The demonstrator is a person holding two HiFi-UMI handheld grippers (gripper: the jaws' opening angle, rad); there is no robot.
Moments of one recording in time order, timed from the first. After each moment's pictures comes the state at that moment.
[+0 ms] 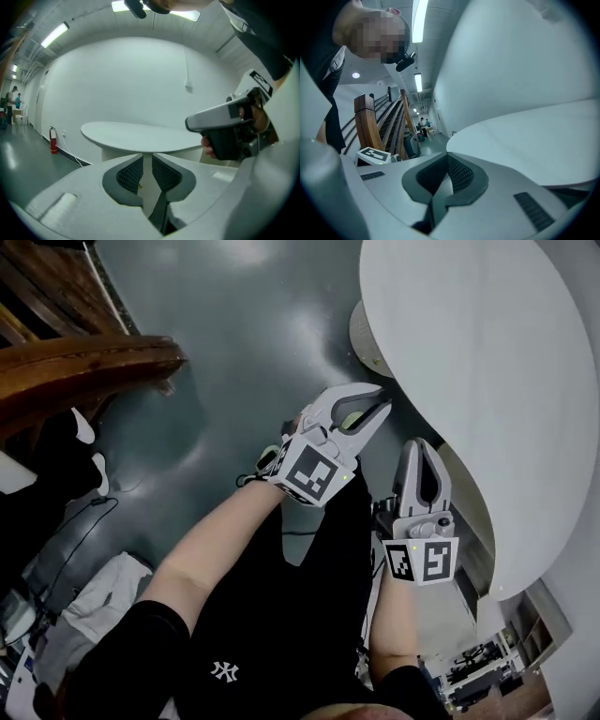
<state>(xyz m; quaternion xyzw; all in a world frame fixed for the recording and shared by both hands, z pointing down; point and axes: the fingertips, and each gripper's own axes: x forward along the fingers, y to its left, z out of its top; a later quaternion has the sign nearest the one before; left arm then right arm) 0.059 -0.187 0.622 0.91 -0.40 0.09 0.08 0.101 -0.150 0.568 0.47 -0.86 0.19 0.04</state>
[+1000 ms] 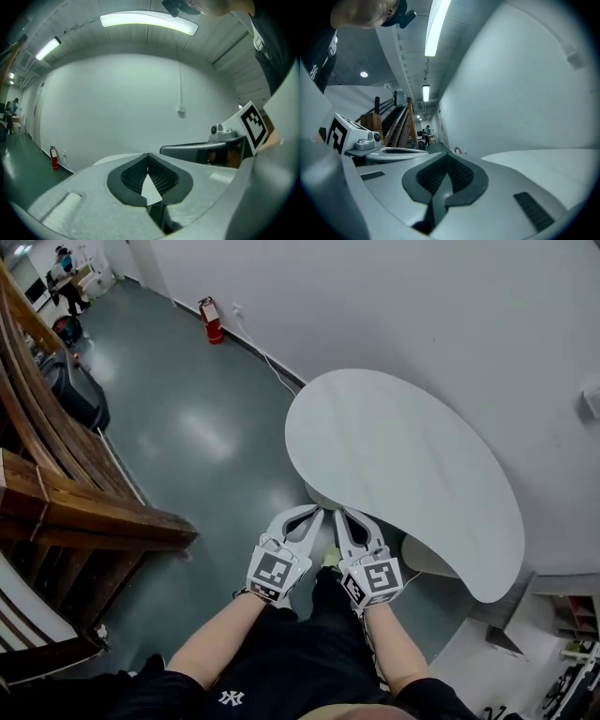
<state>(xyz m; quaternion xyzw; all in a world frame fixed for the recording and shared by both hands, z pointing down) 0.043 -0.112 0.349 0.92 -0.39 0.06 0.06 0.078 -0.113 0.350 0.48 -0.87 0.11 0.02</state>
